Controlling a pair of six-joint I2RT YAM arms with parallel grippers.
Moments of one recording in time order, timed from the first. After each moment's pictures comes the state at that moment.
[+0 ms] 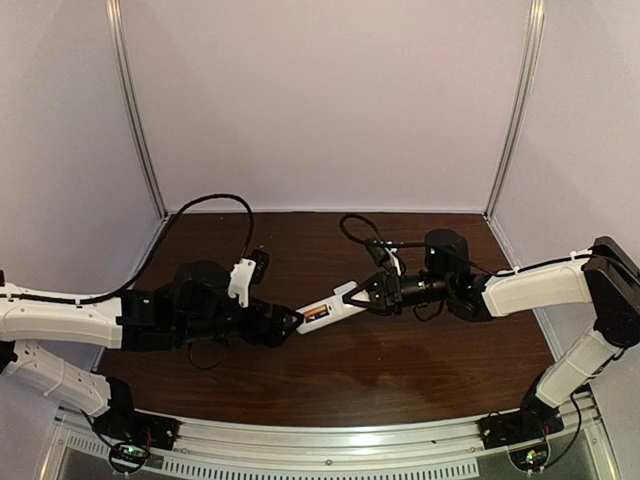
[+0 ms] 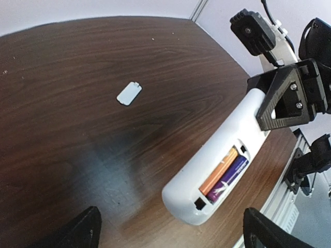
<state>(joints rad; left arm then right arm) -1.11 1.17 0.70 -0.03 -0.18 -0.52 0.71 1.54 0.73 0.54 -0.85 0.93</state>
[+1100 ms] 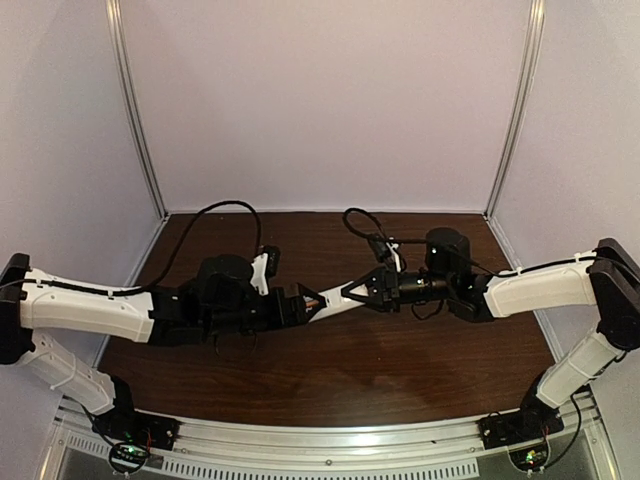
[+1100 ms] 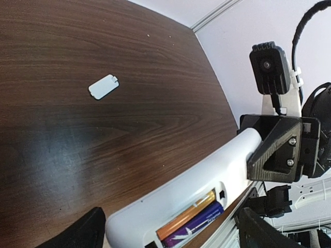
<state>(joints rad) -1.09 1.35 0.75 0.16 -0.11 -0.92 0.73 1.52 0.73 0.56 -0.75 0.99</state>
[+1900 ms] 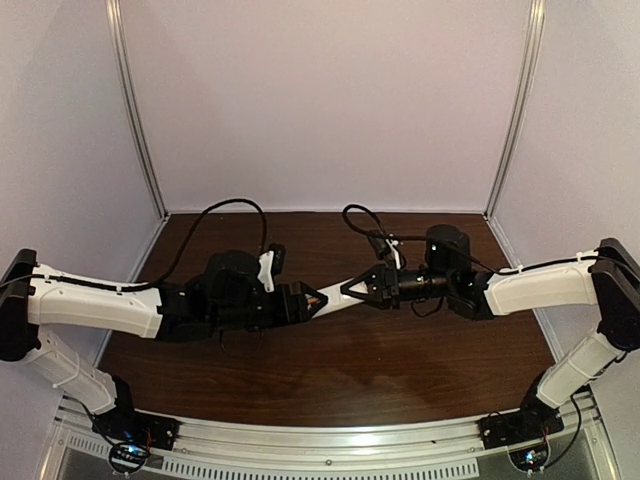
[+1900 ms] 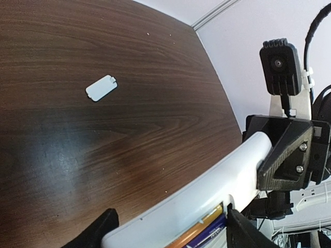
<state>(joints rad) -1.07 1.41 0.79 0.17 -0.08 -0.91 0.74 1.51 0.75 0.54 -0.75 0.97</state>
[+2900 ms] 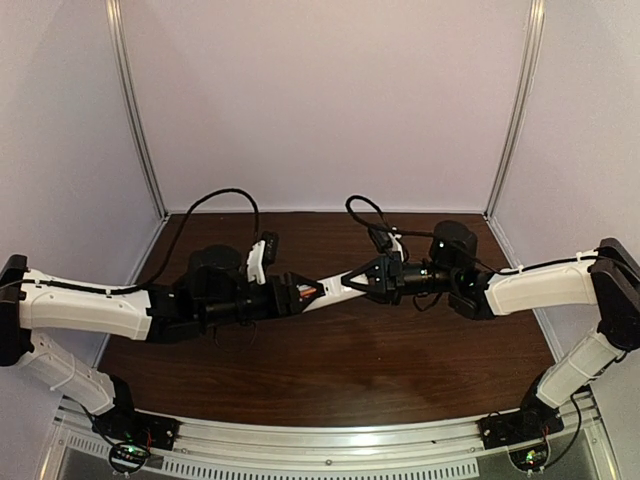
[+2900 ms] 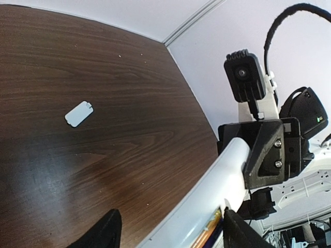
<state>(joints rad) -1.05 1.34 0.73 0.30 -0.03 -0.85 0.72 1.51 0.74 0.69 -0.81 1.13</state>
